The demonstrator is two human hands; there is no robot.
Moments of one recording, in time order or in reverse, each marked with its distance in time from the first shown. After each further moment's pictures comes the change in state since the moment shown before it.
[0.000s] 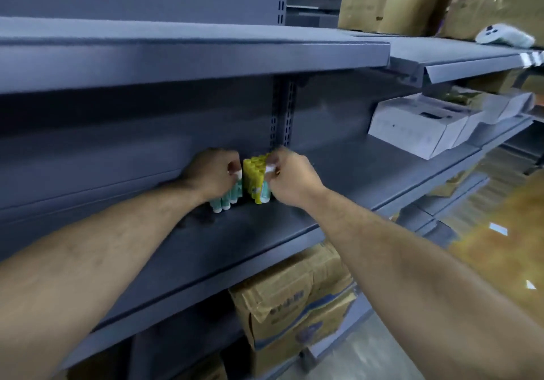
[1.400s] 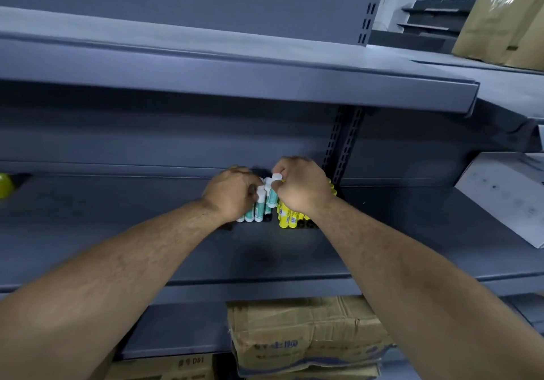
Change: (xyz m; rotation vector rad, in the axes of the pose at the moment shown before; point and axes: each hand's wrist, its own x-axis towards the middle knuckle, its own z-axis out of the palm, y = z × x) left_hand -0.002 -0.014 0.038 0.129 0.161 -0.177; right_hand 0.088 0.012 0.026 -0.077 -0.160 -0.387
